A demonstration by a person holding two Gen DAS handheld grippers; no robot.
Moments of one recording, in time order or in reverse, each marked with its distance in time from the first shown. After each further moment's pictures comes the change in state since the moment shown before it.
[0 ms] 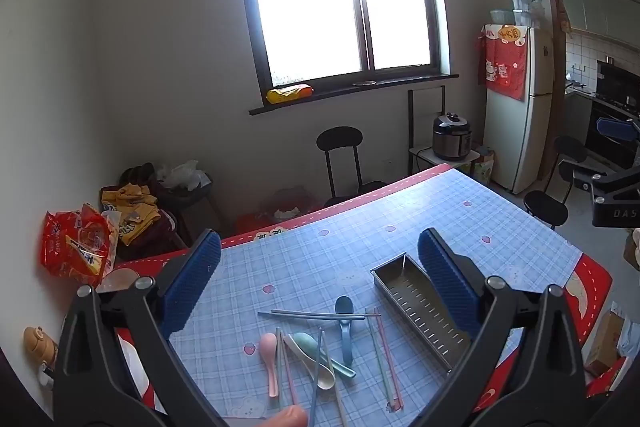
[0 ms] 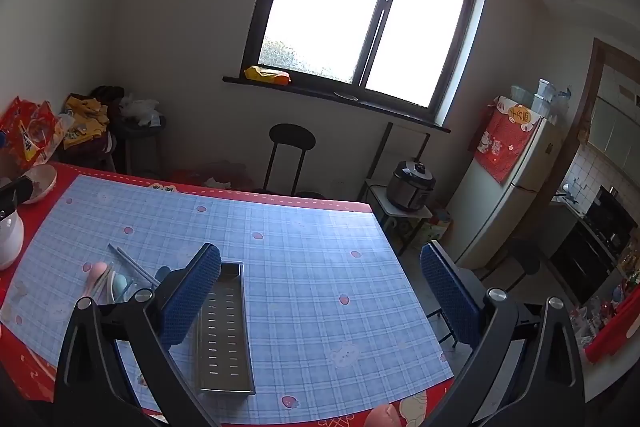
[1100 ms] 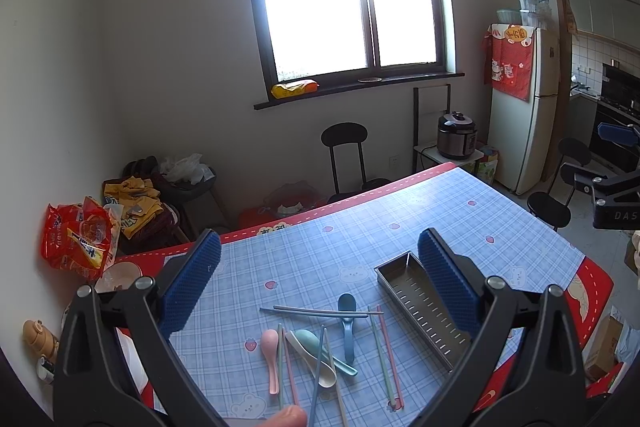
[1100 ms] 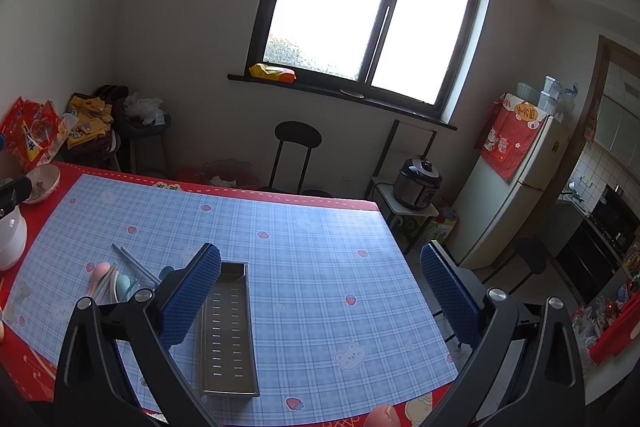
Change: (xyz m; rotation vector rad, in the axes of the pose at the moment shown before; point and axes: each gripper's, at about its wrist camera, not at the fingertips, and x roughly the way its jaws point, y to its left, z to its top) left arm 0.007 0.008 -0.003 -0.023 0.018 0.019; right arm 0.004 -0.002 0.002 0.006 0.003 0.012
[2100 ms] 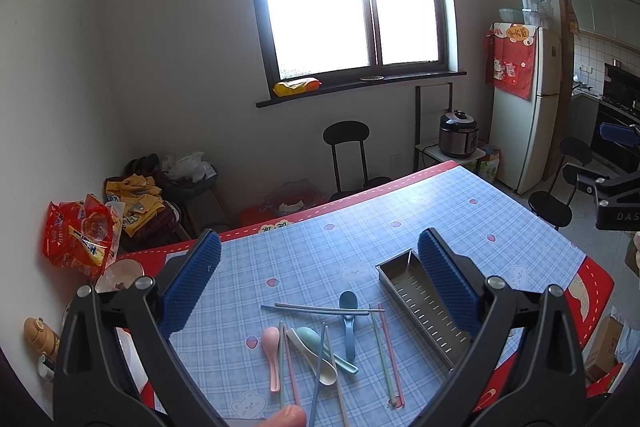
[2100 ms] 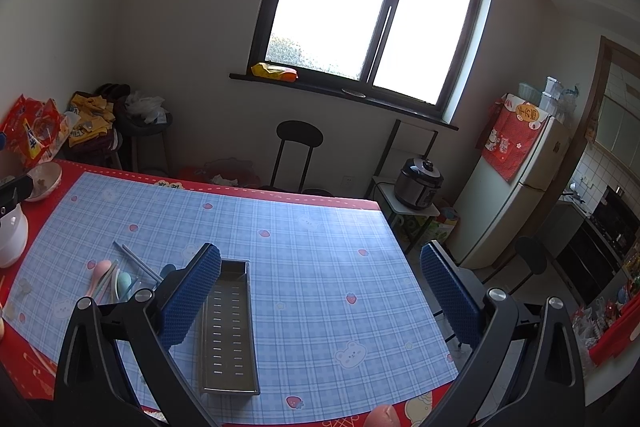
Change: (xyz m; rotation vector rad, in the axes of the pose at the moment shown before) left arm -0.002 -0.001 -0.005 -0.005 0.004 0.008; right arm 0.005 0.004 -0.004 -0.002 0.001 0.005
